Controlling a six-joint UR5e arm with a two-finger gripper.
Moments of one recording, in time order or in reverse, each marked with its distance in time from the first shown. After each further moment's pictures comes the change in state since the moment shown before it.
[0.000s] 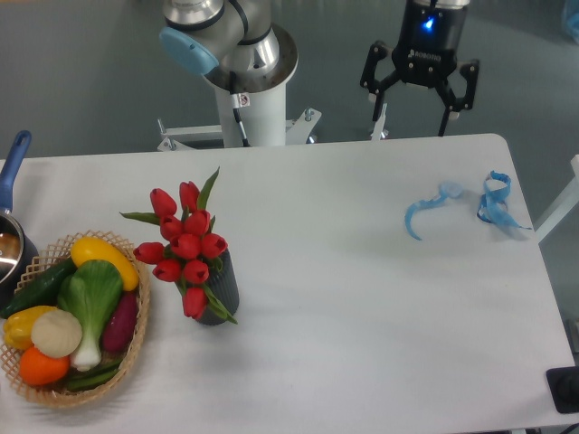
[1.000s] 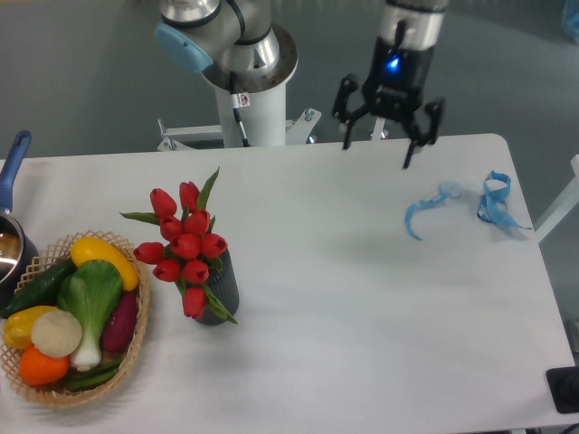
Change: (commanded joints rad) arm -0.158 -0.041 -0.156 0.158 -0.034 -0.052
